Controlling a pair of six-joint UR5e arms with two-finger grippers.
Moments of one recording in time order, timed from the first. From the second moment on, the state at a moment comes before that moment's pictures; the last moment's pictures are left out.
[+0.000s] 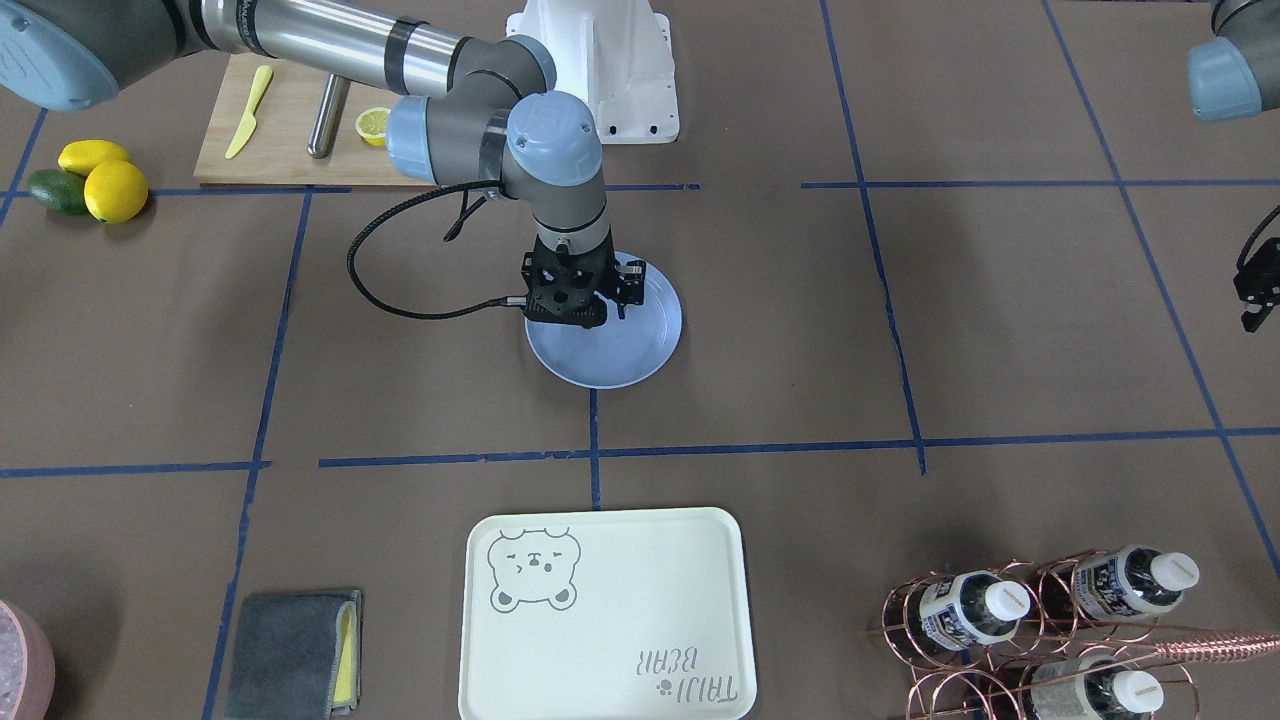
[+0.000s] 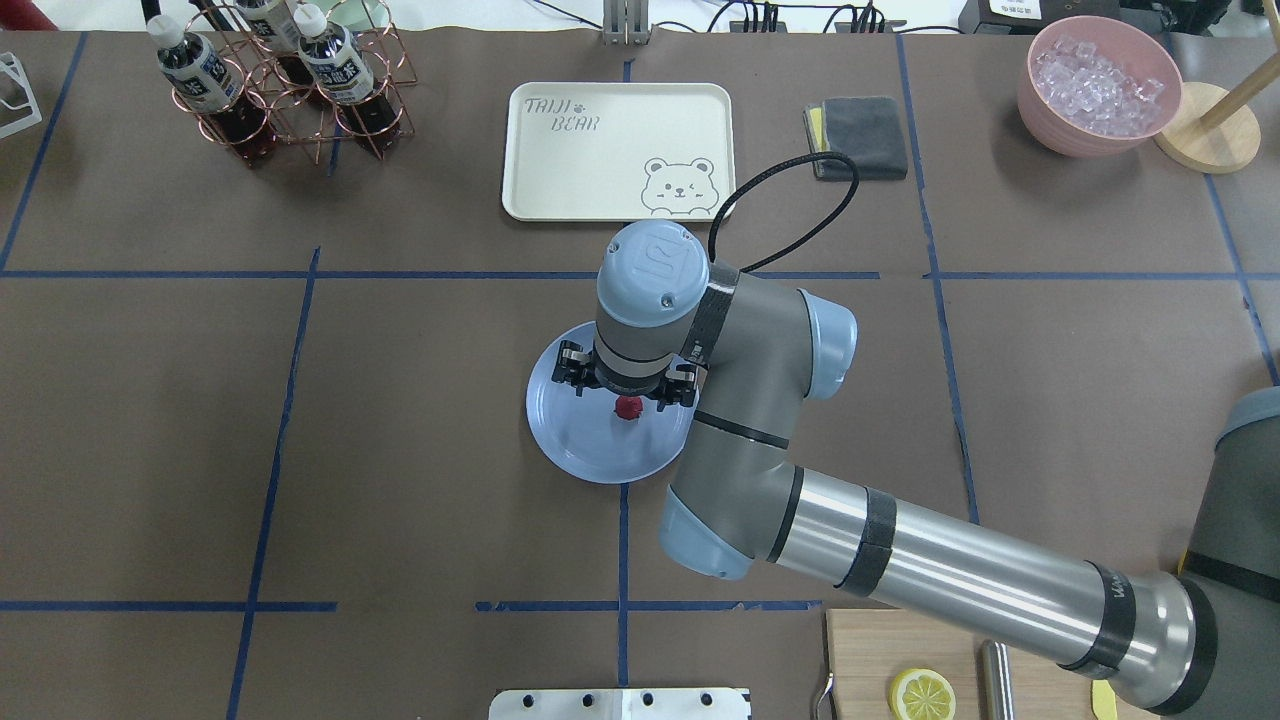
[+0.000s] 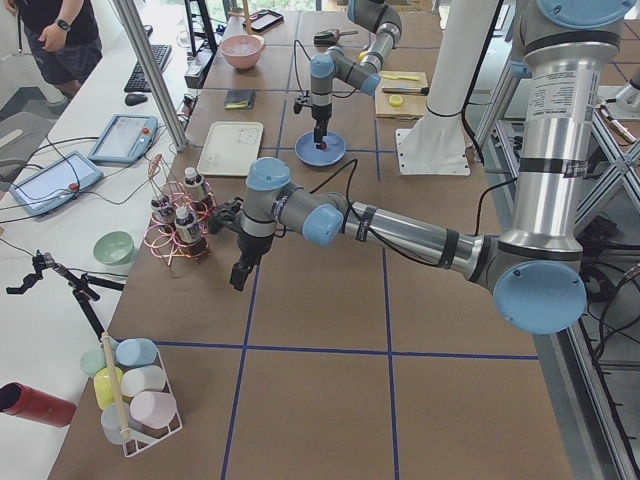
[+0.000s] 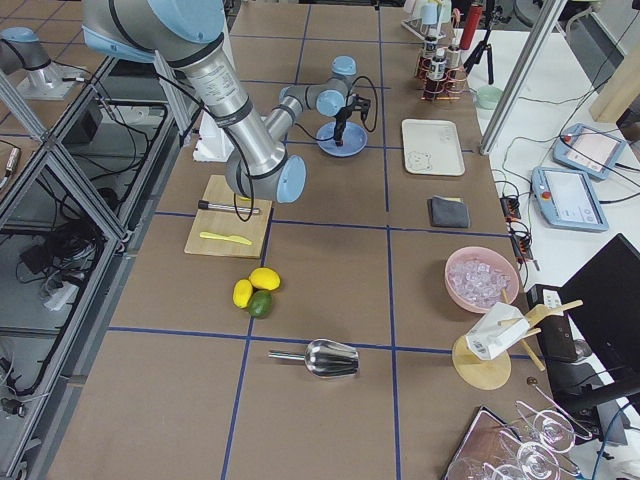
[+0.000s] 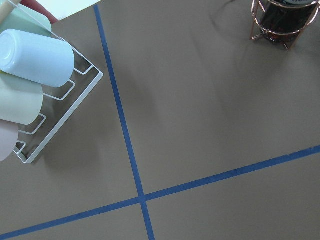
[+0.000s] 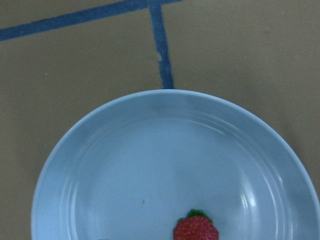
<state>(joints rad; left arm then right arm) -1.32 -1.61 -1.78 -1.80 -2.05 -0.18 0.48 -0.75 1.45 -1.44 1.91 1.43</state>
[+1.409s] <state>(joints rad) -1.44 -1.59 -1.70 -1.78 -2.22 -0.01 1.27 -1.27 1.86 -1.79 2.27 0.20</state>
